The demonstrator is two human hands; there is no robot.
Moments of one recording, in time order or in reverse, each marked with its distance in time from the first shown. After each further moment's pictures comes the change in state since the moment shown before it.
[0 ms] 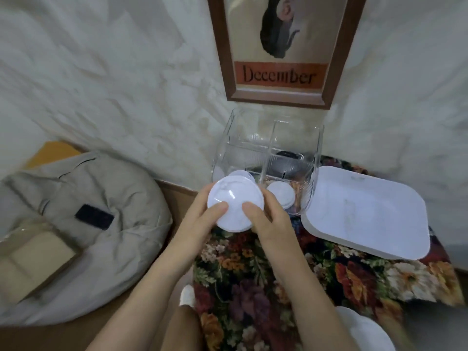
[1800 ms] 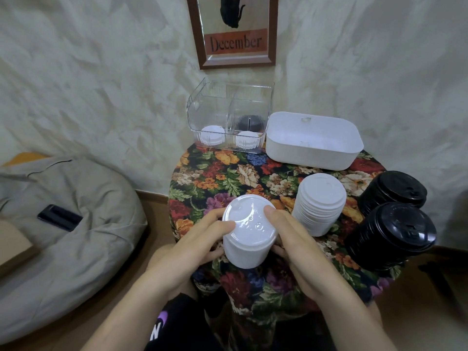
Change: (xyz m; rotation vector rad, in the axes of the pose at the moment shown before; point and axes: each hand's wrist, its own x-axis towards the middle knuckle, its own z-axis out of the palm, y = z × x) left_hand -0.200 -0.152 0.060 0.088 -0.206 -0.098; right_hand -0.216 0.175 -0.045 0.060 0.035 -0.036
